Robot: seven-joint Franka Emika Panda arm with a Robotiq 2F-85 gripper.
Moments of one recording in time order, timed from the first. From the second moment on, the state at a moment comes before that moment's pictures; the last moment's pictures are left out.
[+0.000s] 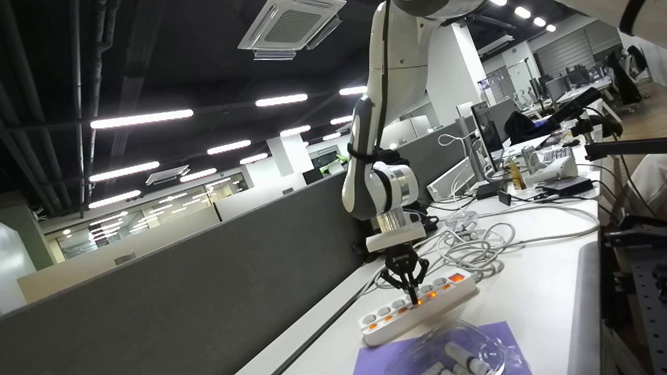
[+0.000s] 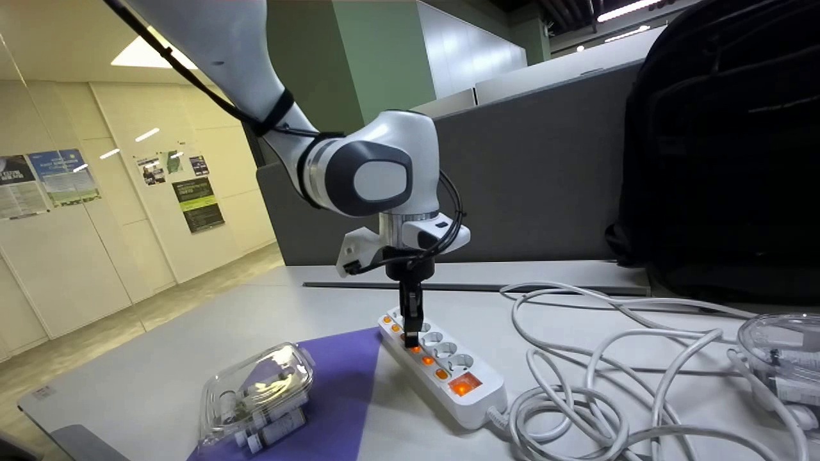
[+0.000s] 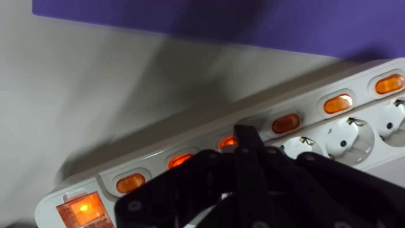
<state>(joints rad) -0.06 0.56 -0.05 -2.07 0.39 2.50 0.54</state>
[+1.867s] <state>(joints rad) -0.08 0.51 -0.07 -2.16 0.48 2.54 0.52</state>
